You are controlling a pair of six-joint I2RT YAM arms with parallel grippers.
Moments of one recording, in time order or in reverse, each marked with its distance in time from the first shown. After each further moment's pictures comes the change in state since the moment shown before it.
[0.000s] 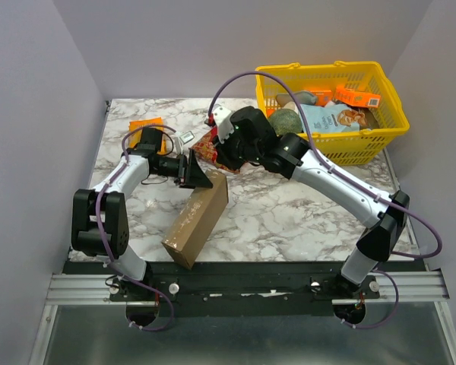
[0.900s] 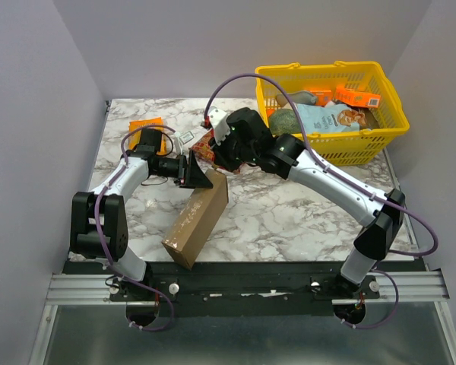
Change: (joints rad) left arm -0.002 -0.027 -0.030 0.049 -0.008 -0.022; right arm 0.010 0.022 -0.005 0.016 -0.003 -0.029
